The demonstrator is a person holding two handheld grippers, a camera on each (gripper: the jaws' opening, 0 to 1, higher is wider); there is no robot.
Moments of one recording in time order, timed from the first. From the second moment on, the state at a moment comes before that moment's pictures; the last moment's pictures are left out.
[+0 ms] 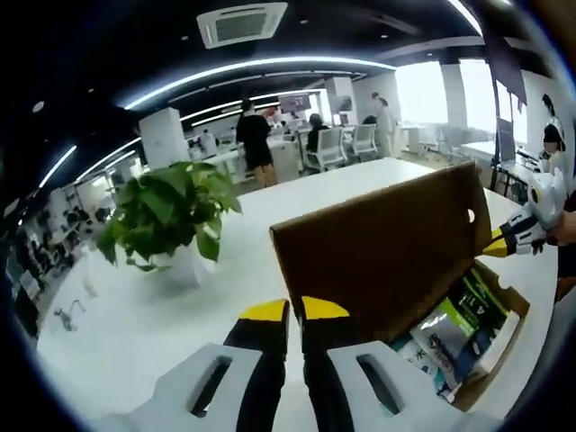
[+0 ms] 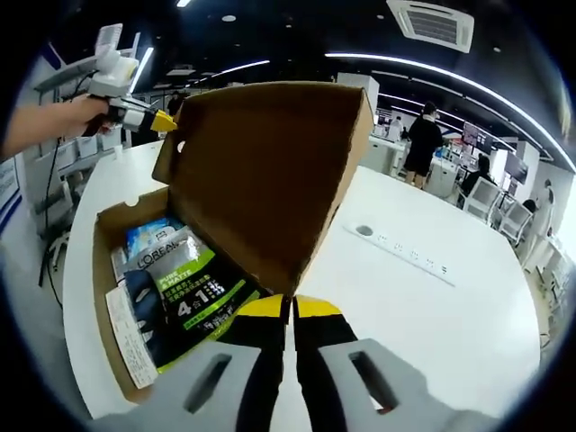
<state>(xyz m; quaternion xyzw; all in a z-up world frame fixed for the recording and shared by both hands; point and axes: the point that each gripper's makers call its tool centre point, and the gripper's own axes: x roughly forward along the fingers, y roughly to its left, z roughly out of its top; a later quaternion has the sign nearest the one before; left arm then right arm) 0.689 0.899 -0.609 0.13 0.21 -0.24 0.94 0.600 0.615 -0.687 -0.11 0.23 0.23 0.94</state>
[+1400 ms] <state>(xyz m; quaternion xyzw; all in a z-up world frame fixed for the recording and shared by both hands) 0.670 0.901 -0.674 0.10 0.28 -0.23 0.93 0.615 0.611 -0.688 -0.11 0.23 0.24 0.94</state>
